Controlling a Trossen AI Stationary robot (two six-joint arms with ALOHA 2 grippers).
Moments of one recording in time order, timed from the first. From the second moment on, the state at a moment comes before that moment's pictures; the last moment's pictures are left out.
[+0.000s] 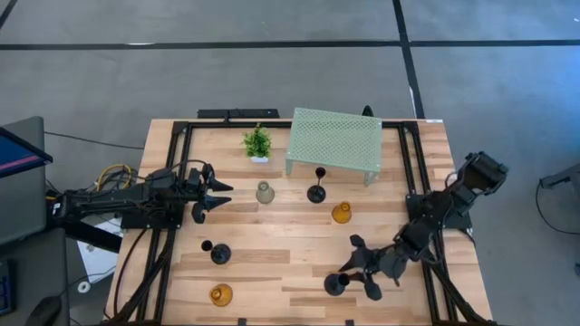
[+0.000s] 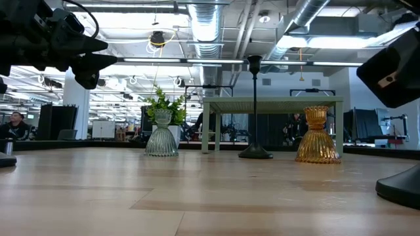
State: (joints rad) left arm 0.13 0.05 0.01 0.21 0.18 -0.21; right arm 0.80 1.53 0.52 0.45 0.39 0.58
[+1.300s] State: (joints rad) left arm 0.13 0.05 0.01 0.21 0.18 -0.21; right arm 0.75 1.55 0.60 0.49 0.38 0.49
